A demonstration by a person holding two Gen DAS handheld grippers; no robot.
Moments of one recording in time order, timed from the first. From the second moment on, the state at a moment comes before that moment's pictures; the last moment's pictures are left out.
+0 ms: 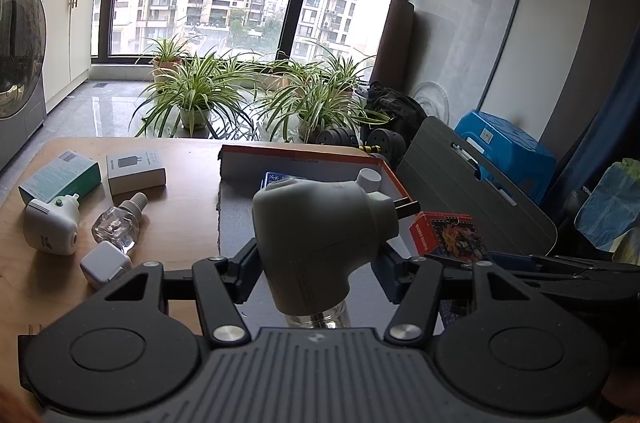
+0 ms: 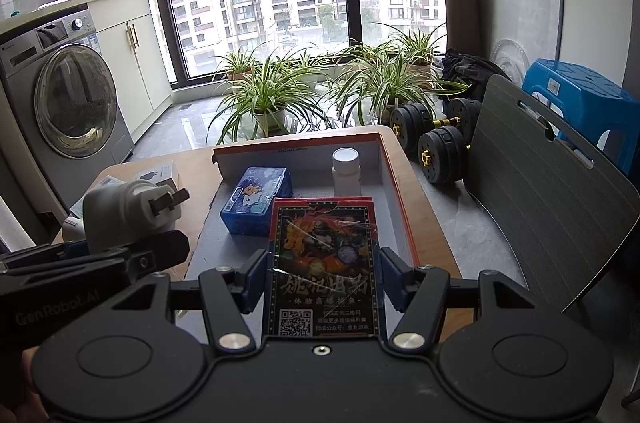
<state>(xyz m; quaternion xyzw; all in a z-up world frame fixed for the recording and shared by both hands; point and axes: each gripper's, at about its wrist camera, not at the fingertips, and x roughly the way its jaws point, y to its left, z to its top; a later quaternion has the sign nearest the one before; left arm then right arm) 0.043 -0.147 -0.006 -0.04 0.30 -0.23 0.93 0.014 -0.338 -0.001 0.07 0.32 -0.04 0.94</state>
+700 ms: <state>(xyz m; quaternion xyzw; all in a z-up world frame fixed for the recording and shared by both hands) 0.045 -0.148 -0.012 -0.04 0.31 -0.23 0.92 0.023 -0.340 -0.001 0.08 0.34 -0.04 0.94</state>
